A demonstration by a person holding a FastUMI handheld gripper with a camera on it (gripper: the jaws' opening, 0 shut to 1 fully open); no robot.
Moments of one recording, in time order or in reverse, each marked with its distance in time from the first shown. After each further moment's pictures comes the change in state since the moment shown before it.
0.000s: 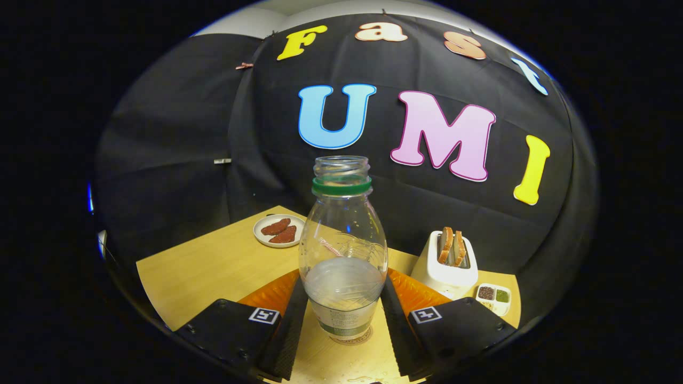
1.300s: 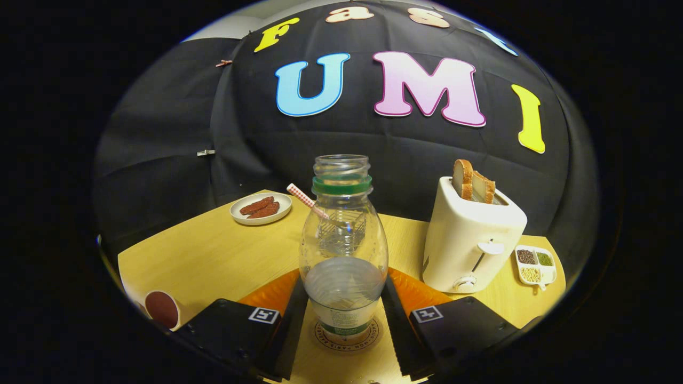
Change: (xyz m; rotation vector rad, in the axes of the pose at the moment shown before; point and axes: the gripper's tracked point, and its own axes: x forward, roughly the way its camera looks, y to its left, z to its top) arm 0.080 -0.033 -0.131 0.082 0.020 -0.005
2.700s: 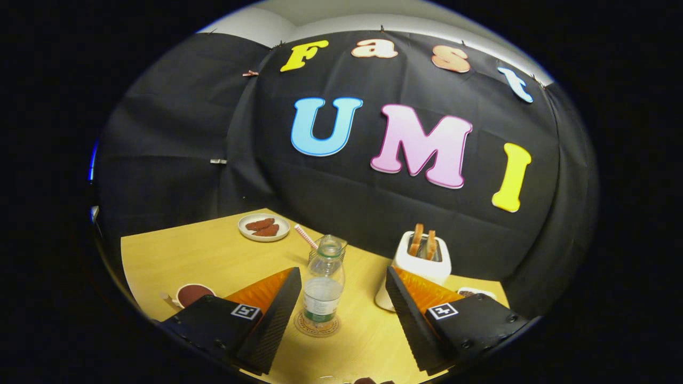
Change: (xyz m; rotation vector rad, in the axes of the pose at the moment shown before) arm -0.144 -0.022 0.103 -0.181 -0.164 -0.061
